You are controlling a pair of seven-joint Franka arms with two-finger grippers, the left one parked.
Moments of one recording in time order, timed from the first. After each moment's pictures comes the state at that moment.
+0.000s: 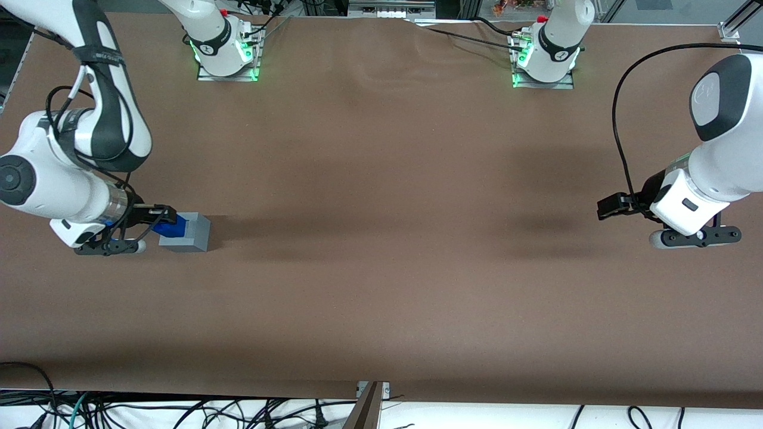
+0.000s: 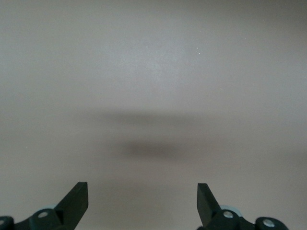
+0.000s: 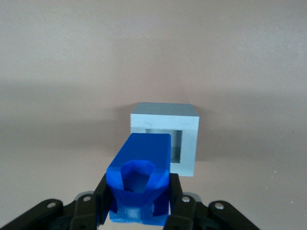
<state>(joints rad) 0.03 0.37 -0.03 -1.74 0.04 1.98 -0.07</state>
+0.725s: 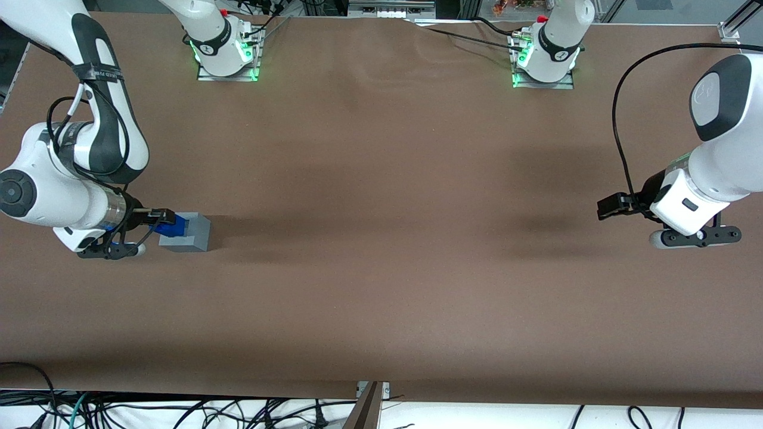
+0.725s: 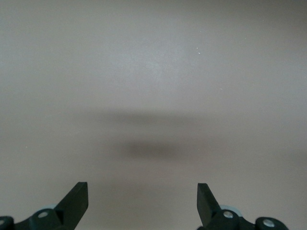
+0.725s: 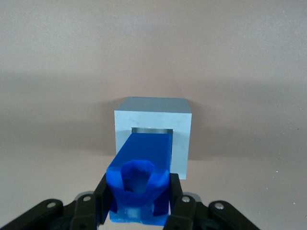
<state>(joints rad) 0.03 0.41 -0.05 -1.74 0.05 1.98 -0.08</state>
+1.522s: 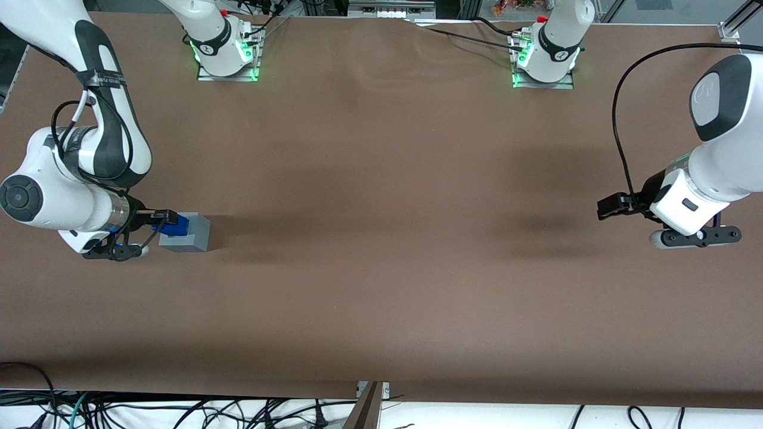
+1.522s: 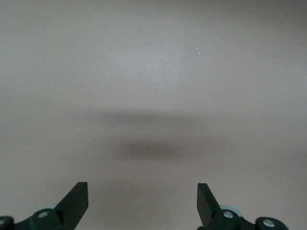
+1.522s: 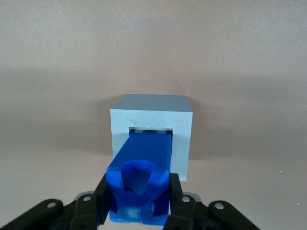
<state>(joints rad) 0.03 0.43 -0.05 -1.74 0.05 1.98 -0.08</state>
